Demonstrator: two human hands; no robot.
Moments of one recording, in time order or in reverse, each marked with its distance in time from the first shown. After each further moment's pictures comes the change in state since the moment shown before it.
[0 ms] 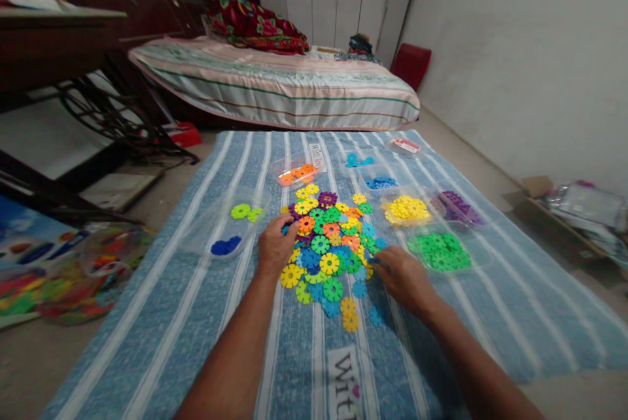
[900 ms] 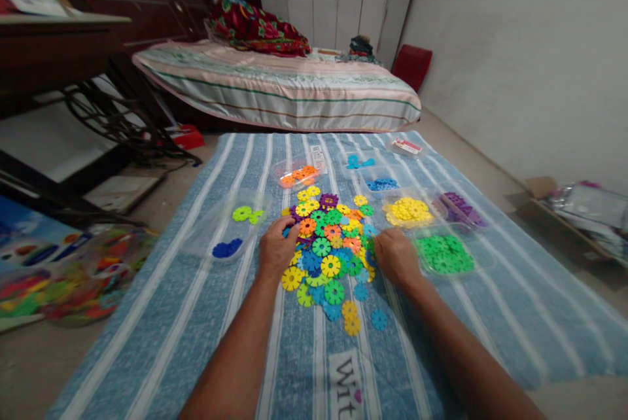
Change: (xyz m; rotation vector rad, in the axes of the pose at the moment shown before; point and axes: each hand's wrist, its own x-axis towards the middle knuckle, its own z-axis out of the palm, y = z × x) left_hand 0.000 0.001 -0.002 -0.004 0.007 0.011; right_hand 0.041 0.005 0.015 -0.311 0.159 0.072
